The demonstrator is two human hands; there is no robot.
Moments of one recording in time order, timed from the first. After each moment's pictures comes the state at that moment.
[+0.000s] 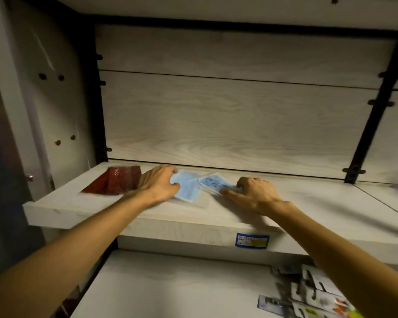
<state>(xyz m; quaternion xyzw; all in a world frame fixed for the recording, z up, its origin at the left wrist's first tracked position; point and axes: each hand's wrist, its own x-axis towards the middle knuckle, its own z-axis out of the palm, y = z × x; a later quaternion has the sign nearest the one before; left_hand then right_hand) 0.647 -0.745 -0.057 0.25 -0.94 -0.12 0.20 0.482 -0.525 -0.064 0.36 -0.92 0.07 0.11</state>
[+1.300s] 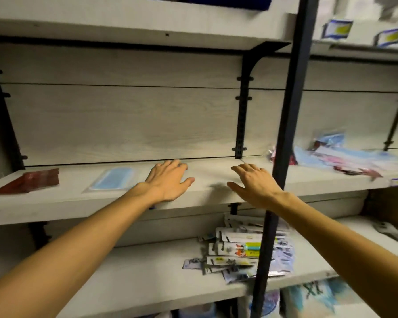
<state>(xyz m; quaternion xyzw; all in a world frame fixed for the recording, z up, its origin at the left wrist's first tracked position) 0.600 -0.449 -0.033 0.04 -0.98 0.06 0.16 0.495 -0.207 -0.051 0.36 -0.90 0.05 0.22</state>
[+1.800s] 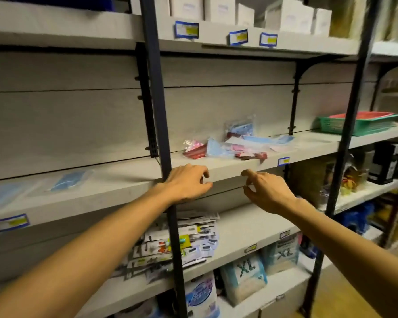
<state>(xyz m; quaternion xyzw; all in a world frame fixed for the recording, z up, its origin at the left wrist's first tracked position) 0.493 -0.122 -0.039 -0.12 -0.98 -0.04 0.17 0.461 0.124 -0.077 0.25 -0.94 0.08 0.23</state>
